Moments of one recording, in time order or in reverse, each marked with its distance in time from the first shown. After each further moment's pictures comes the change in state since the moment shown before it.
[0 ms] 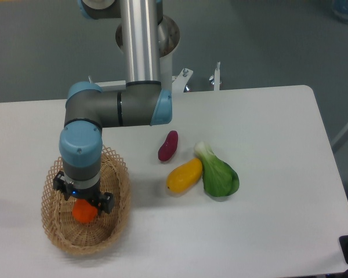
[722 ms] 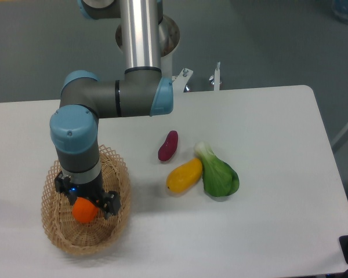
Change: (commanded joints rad) arm 0.002 0.008 0.064 0.003 0.123 0.000
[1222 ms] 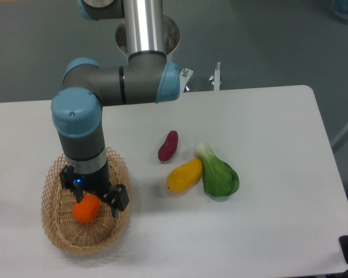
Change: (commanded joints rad) arm 0.035 0.069 0.008 -0.009 0.012 0.109
